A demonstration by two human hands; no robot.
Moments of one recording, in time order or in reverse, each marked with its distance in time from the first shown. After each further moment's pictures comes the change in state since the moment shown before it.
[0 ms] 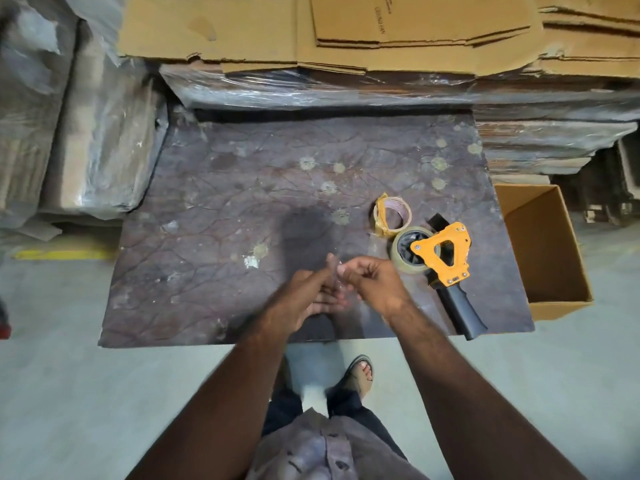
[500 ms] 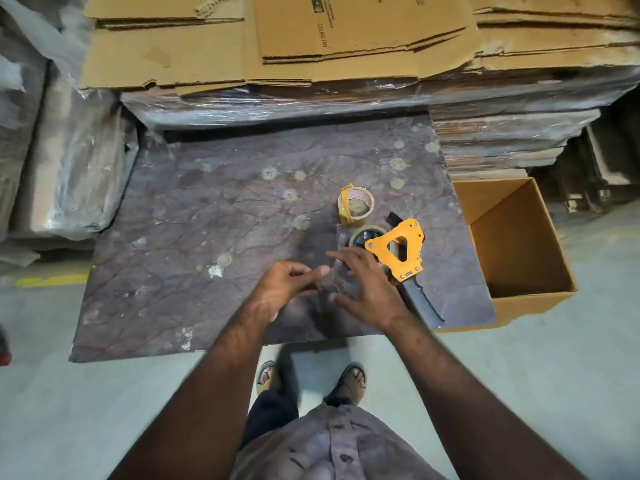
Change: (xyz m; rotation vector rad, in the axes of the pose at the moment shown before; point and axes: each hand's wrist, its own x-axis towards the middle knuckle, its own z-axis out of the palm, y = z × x) left_hand 0.013 0.001 0.053 0.302 0.021 0.235; right_hand -0.024 0.026 -0.090 -0.517 -0.054 -0.449
